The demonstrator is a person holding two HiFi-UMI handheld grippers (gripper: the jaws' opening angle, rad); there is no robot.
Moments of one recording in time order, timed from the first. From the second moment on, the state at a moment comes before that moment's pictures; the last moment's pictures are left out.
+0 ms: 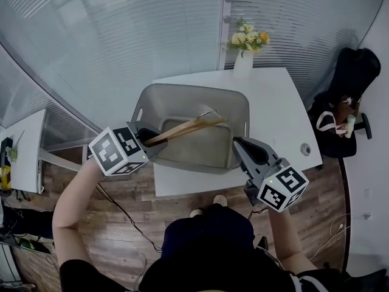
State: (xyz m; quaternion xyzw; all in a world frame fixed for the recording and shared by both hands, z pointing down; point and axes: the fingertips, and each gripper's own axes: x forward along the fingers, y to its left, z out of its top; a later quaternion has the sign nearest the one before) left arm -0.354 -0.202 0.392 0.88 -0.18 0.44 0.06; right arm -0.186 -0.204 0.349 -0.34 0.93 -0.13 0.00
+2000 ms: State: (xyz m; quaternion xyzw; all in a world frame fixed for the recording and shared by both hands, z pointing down) left arm -0.328 -0.240 0.482 0.78 -0.07 0.62 -0.02; right arm -0.141 -0.223 0.360 -0.36 0.92 -0.15 0.01
